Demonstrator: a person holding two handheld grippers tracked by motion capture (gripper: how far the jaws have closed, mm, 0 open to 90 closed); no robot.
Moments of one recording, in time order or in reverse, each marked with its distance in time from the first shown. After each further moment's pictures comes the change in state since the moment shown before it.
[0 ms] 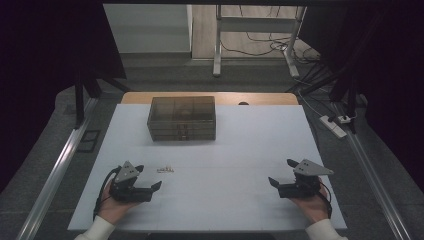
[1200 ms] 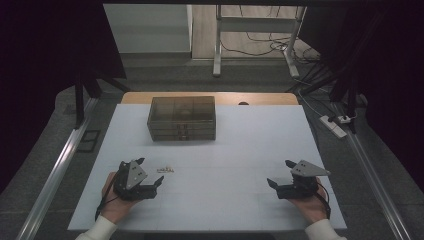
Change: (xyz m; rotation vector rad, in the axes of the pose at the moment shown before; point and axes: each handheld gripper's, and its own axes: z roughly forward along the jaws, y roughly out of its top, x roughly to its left) left arm -0.017 0.014 0.001 -0.041 0.196 0.217; right arm 0.003 -0.002 0.004 0.021 -0.001 -0.022
